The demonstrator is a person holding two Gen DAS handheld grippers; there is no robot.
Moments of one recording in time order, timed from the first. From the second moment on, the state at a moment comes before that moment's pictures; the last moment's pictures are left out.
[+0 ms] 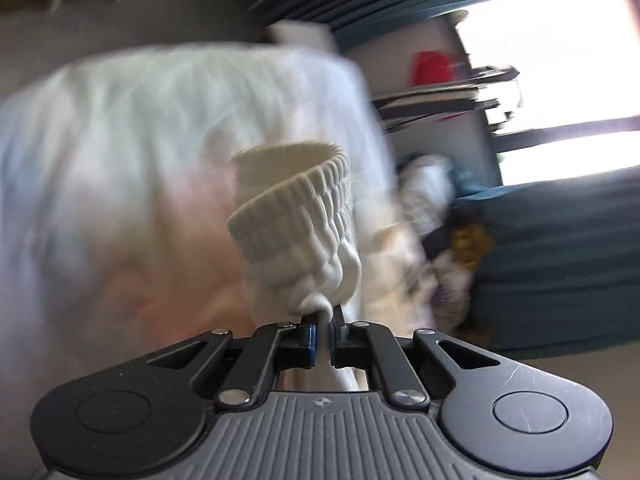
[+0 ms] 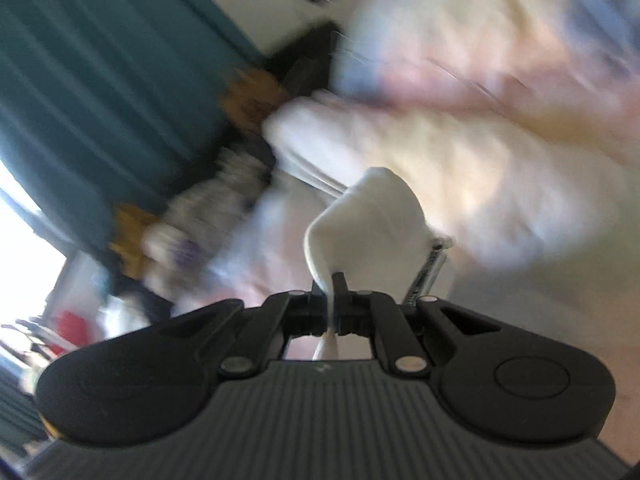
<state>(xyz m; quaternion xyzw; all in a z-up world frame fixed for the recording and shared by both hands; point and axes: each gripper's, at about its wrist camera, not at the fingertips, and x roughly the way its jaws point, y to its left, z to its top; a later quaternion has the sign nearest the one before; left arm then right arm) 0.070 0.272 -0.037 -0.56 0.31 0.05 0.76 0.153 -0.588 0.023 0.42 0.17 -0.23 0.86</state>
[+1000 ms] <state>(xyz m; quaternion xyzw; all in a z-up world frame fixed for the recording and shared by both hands) -0.045 0.281 -0.035 -0.36 0.38 0.03 0.85 -0.023 -0.576 -0.074 0.37 0.33 -0.35 0.80</state>
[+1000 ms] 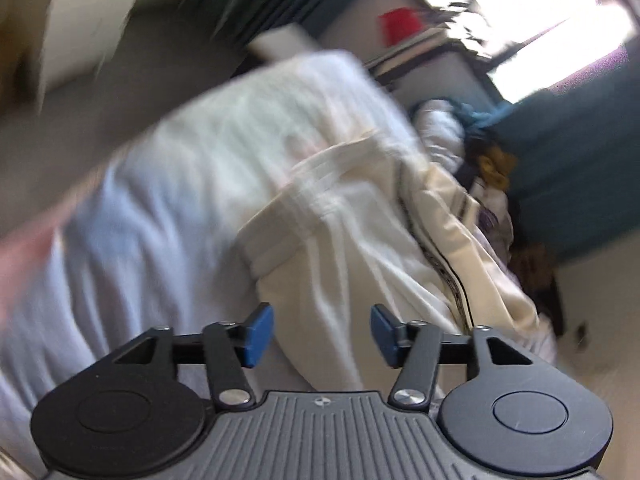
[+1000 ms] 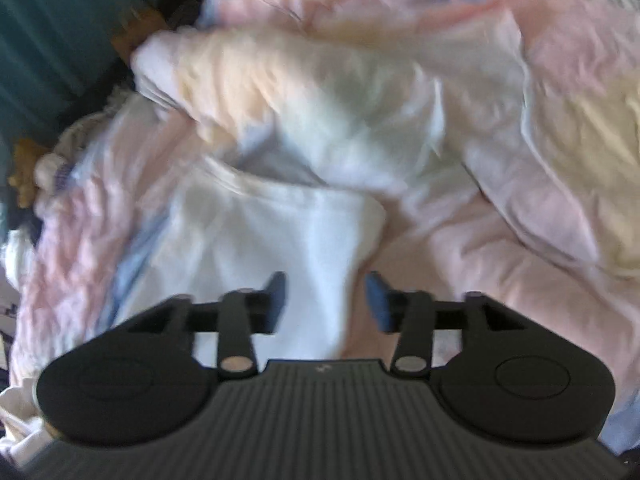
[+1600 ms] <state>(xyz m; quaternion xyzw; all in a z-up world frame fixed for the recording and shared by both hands) 0.006 0.071 0.020 -0.16 0.33 -0.10 0.92 0.054 -0.305 -0.006 0.24 0.30 -0.05 0.92</state>
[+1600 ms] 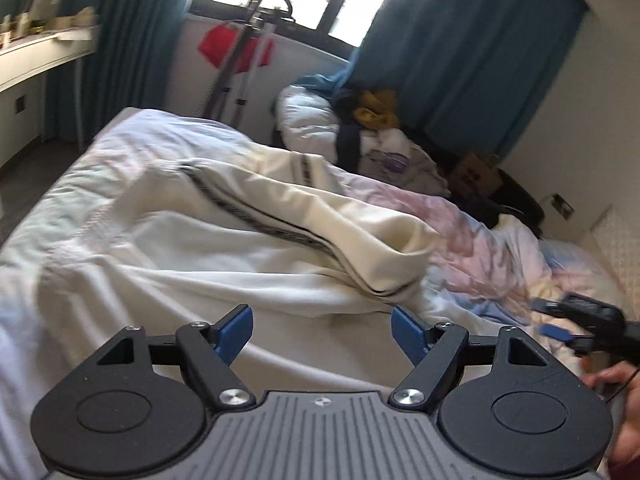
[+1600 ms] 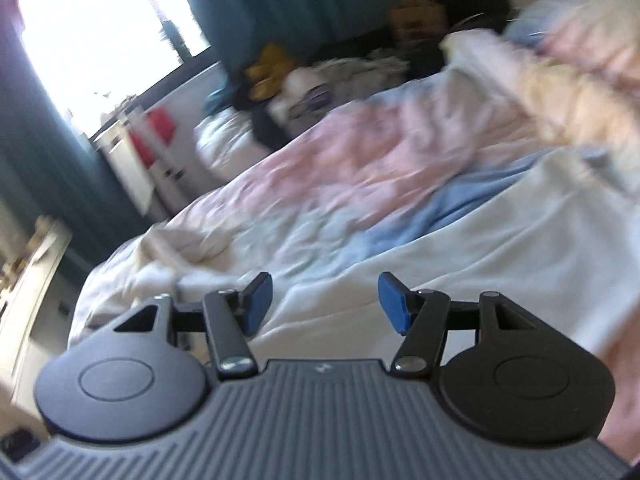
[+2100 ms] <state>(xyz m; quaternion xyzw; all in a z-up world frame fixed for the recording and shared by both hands) 0.235 -0.073 0.016 -0.06 0.35 -0.12 0.93 0.066 -0.270 -0.077 0.19 0.25 -0.09 0.95</state>
